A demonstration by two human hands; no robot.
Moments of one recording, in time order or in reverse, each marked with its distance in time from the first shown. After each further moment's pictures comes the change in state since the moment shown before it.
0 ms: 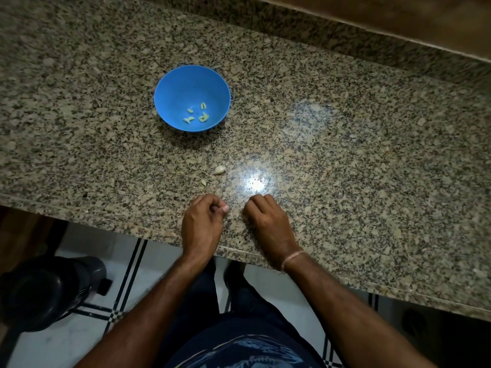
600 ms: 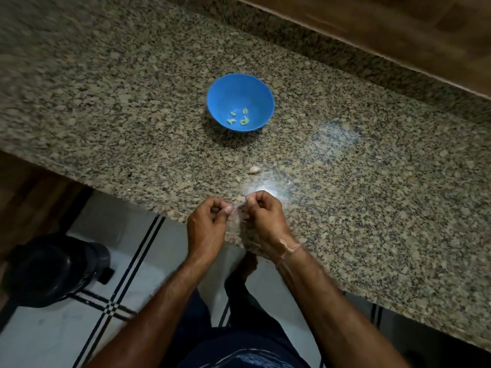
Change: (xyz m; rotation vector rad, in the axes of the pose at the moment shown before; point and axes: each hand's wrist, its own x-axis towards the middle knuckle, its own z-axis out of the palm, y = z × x) left_hand -0.026 -0.029 -0.043 -0.270 0.117 -0.145; right_hand 0.041 -0.086 -0.012 1.155 -0.099 0.790
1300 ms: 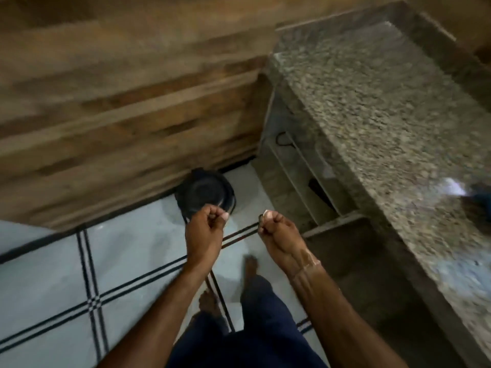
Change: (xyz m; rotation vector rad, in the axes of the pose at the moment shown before) left_hand -0.159 -0.267 -0.393 -0.268 0.709 -0.301; right_hand -0.218 0.100 0.413 0.024 -0.615 0.254
